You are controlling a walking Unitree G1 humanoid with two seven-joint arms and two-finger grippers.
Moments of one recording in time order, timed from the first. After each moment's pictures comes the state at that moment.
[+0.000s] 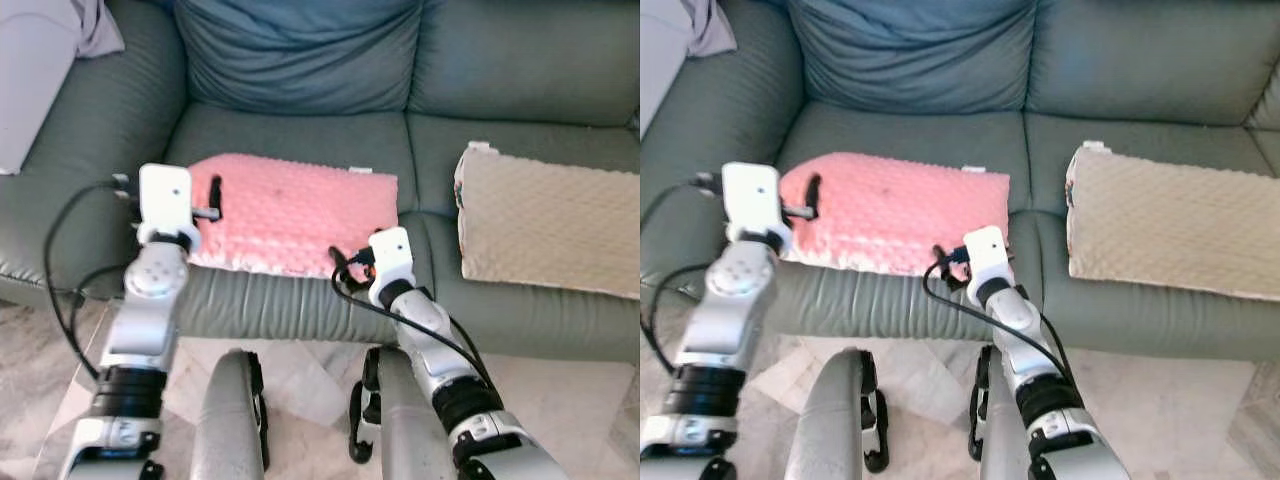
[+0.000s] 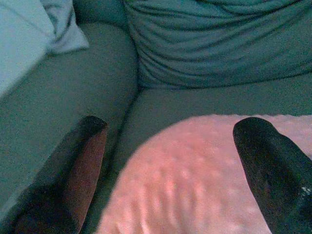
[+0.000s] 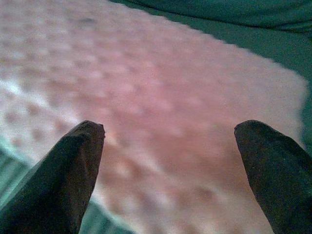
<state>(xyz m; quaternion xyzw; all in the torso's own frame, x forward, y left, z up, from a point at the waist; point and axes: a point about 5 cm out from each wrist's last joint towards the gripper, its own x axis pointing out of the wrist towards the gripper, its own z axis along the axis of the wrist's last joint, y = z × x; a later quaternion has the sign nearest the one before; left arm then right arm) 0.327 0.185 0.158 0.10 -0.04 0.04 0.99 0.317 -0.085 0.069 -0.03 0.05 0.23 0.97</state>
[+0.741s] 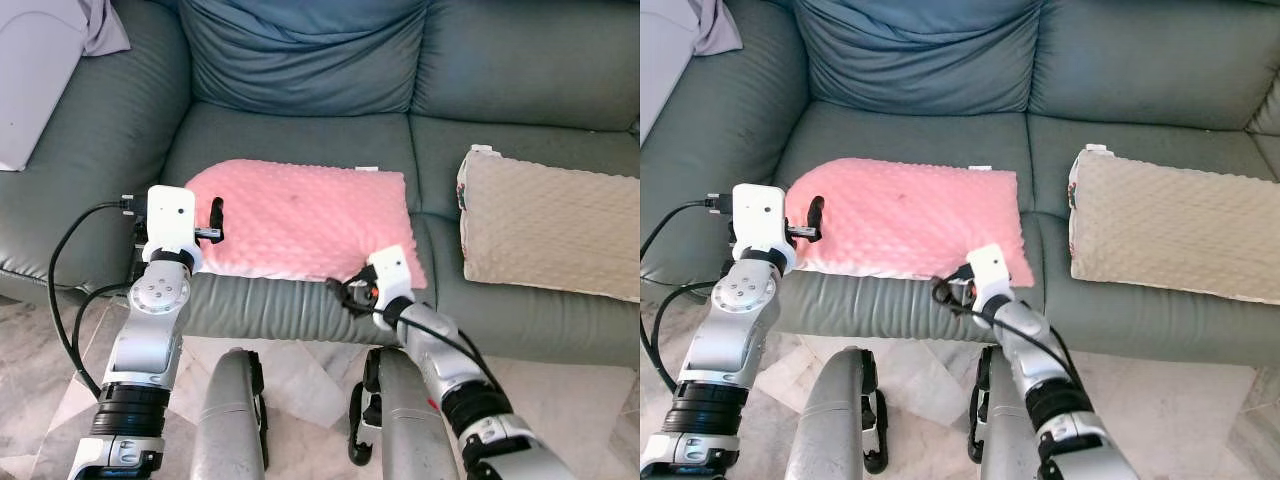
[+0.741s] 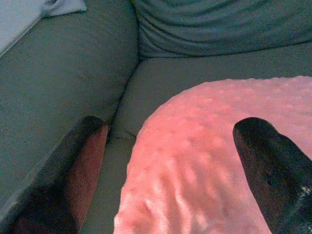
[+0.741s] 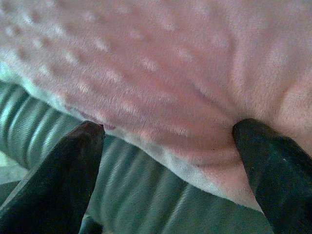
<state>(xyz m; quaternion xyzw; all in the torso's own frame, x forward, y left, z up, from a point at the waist) 0.315 0.179 0.134 0.10 0.02 0.04 0.99 0.312 -0.107 0.045 -0.02 0.16 0.24 0.96</state>
